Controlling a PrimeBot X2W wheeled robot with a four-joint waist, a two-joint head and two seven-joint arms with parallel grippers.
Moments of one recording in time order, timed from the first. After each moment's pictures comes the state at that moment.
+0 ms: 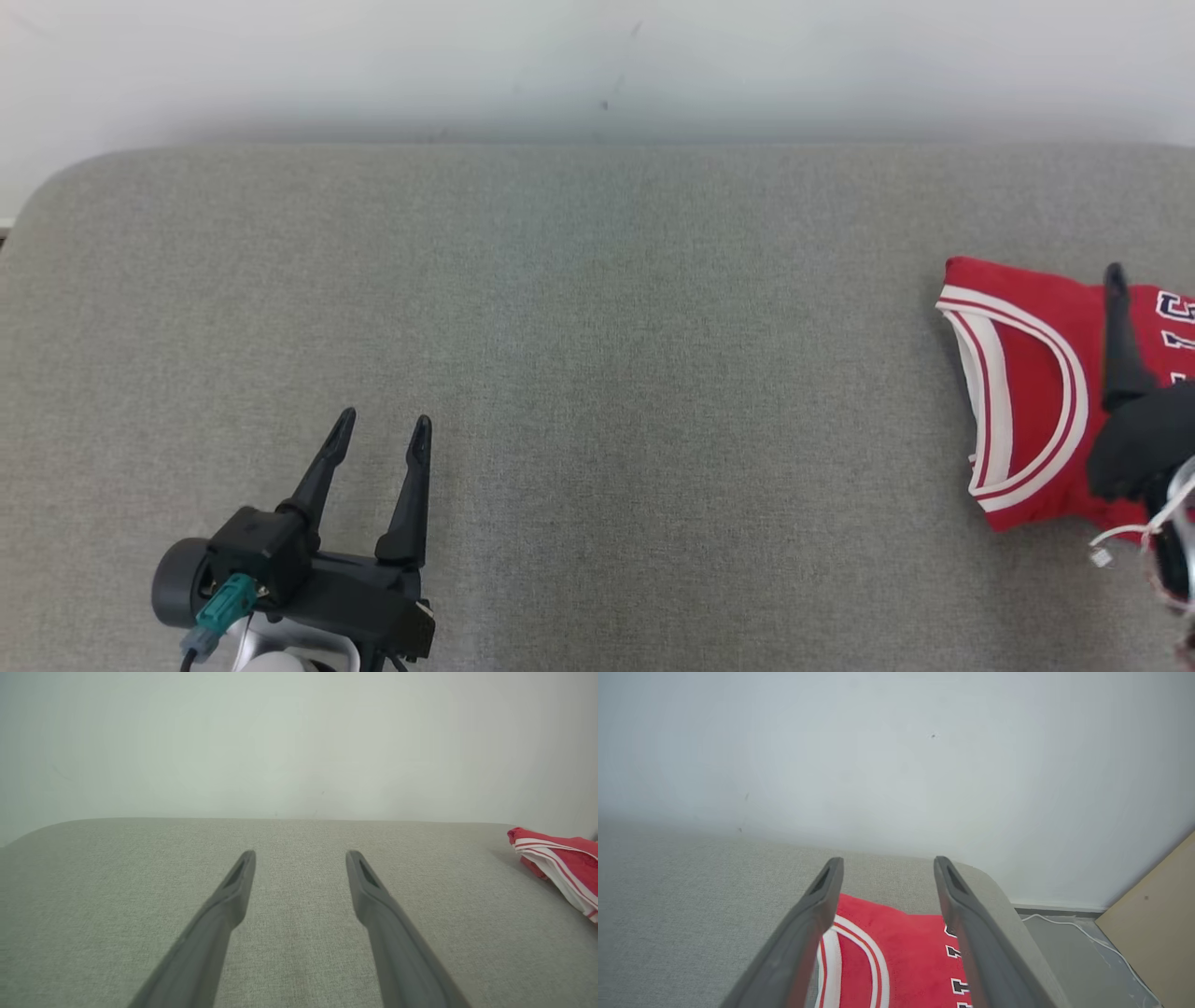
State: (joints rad) left arm -0.19 0.13 -0.32 0.17 -0.22 0.01 -0.20; right arm -0.18 -0.32 -0.12 -0.16 0.12 -0.12 0.33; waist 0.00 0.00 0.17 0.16
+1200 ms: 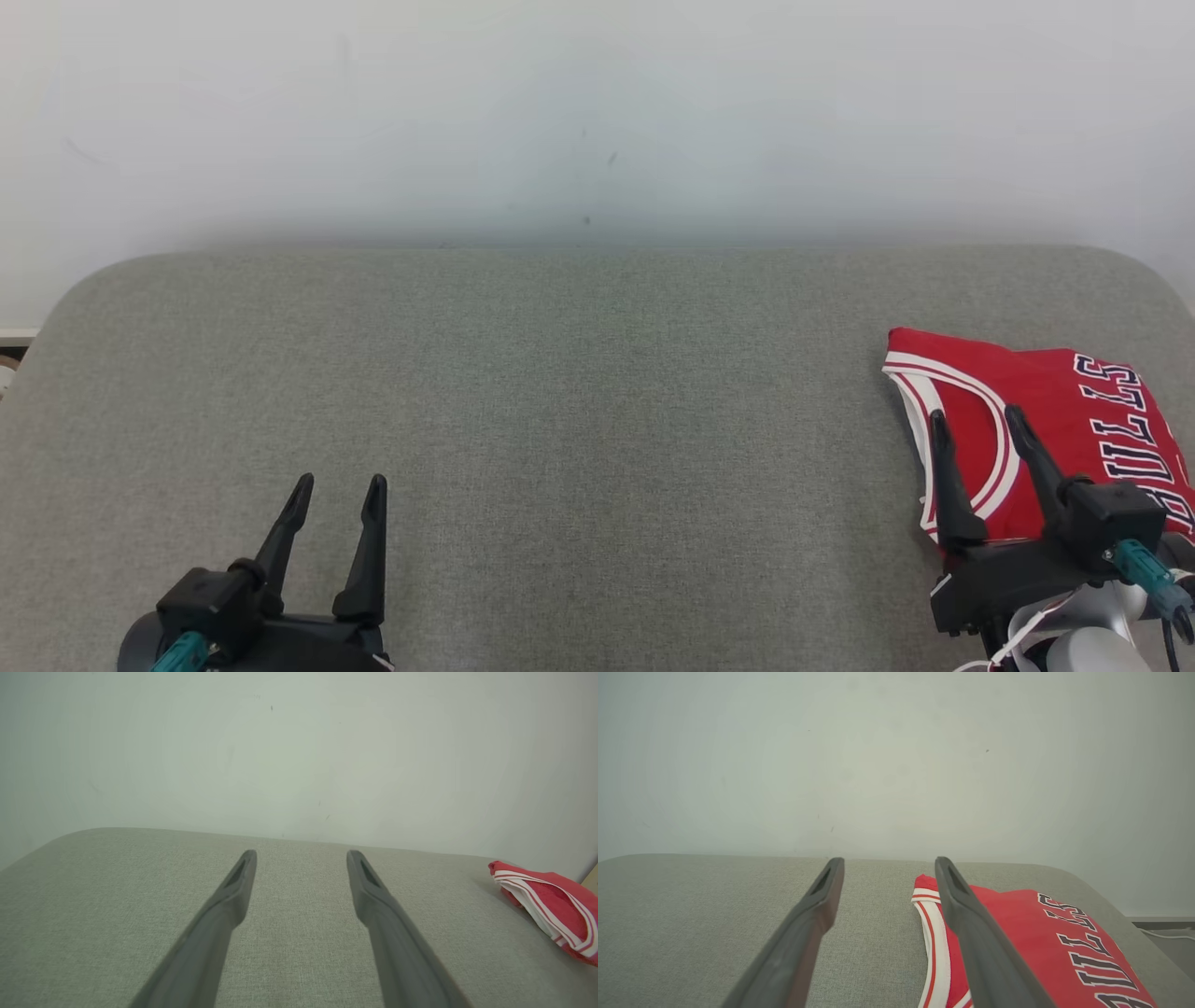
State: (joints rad) left arm -0.09 0.15 -0.27 0.18 -0.29 -0.01 -0.22; right arm -0.06 -0.14 0.02 0.13 0.23 -0.05 -0.14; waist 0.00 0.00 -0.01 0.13
